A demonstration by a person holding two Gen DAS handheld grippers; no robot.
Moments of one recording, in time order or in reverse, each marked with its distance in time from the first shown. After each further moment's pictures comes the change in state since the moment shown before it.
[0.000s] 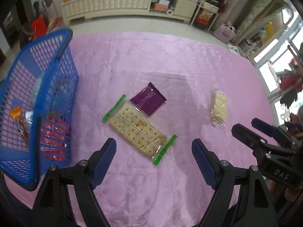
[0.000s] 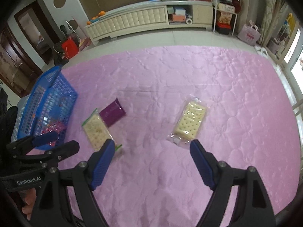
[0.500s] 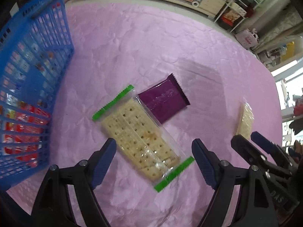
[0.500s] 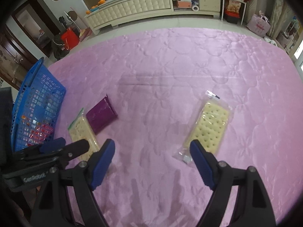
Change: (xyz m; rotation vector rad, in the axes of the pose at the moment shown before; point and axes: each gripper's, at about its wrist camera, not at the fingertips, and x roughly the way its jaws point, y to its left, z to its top) left arm 0.070 0.021 0.019 -0.190 0.105 0.018; right arm 0.067 -0.008 0.019 -0.002 0.088 0.040
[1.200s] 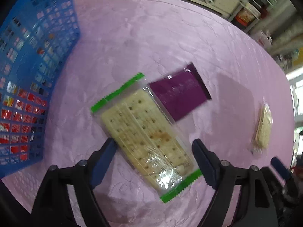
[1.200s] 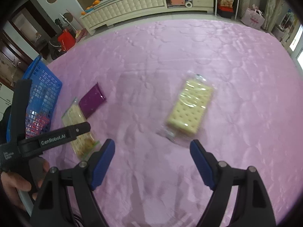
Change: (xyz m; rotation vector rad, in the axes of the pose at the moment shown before) left arm 0.024 -0.001 -0.027 -0.011 0.010 0.102; right arm -0.025 -0.033 -0.033 0.035 0.008 -0.018
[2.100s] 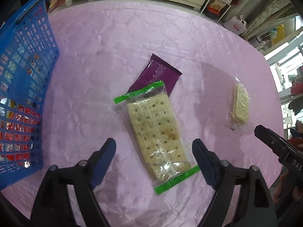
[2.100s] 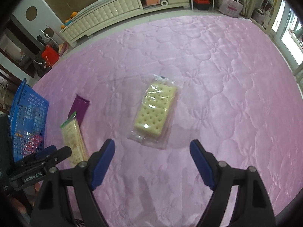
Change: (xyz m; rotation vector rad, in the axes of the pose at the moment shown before) left arm -0.012 -0.009 -0.025 0.140 0.000 -0.106; right arm -0.010 -0.032 0.007 0.157 -0.007 -0.054
